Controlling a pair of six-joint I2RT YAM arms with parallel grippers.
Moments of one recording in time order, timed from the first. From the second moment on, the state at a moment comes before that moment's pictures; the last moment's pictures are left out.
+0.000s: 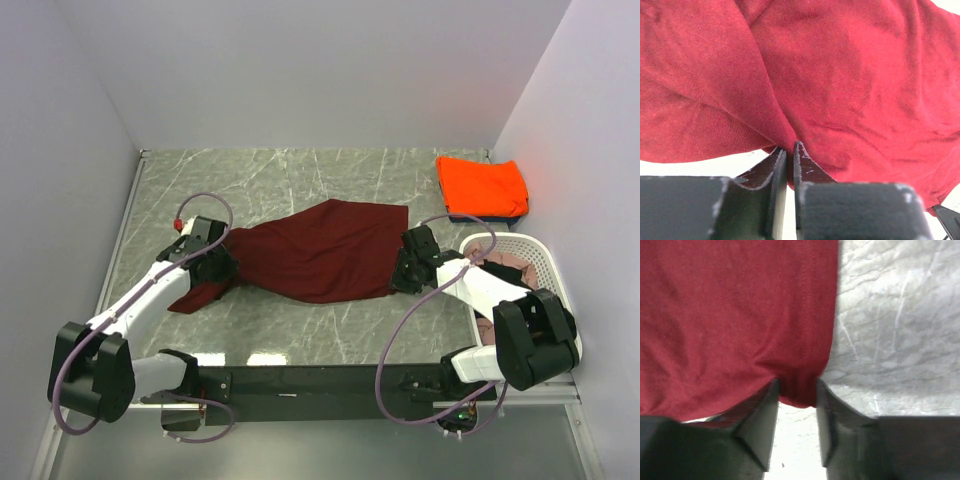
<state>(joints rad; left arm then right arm) -0.30 1.20 0.73 -0.51 -0.14 -0.94 0.33 1.34 0.65 -0.40 0.00 0.66</state>
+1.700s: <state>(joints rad) -0.09 1.08 0.78 -0.55 -0.17 -0.72 0.37 1.39 0.82 -0.33 -0.14 0.52</state>
